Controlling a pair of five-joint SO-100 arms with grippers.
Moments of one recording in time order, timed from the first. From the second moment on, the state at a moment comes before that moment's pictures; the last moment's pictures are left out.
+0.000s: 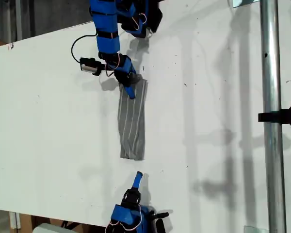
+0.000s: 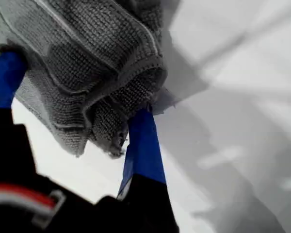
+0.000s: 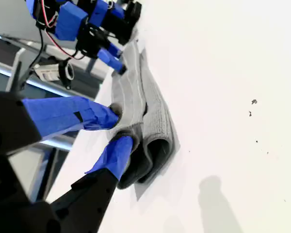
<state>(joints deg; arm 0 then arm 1) -4.0 198.5 170.8 66.2 -62.5 16.9 106.9 140.8 45.1 76.4</state>
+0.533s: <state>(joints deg) -2.0 198.5 170.8 66.2 -62.5 16.6 108.7 127.8 67.3 67.0</state>
